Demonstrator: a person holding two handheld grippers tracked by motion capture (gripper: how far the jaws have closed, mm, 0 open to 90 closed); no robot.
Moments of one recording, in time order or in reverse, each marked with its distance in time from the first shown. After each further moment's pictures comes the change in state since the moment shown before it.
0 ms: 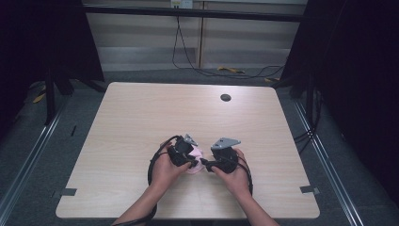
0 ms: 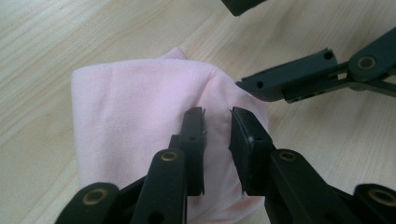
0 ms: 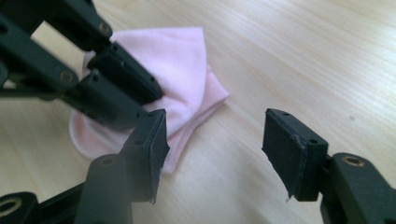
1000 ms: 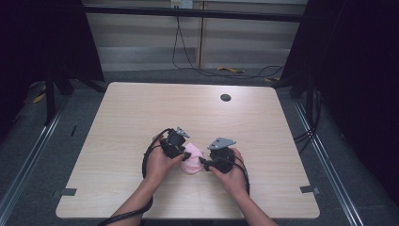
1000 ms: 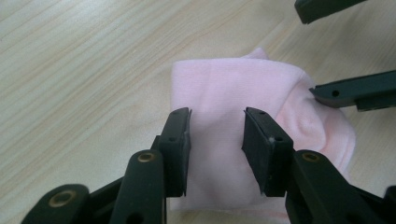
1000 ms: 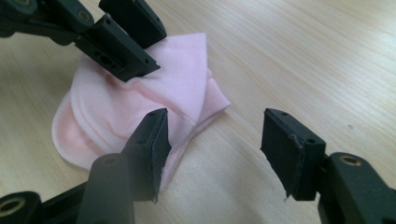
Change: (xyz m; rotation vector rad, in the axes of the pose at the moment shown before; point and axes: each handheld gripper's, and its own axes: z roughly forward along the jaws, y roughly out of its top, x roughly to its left) left arm 0.031 -0.001 -0.007 0.001 0.092 -0.042; right arm 0.005 0.002 0.007 0.017 -0.040 -0.031
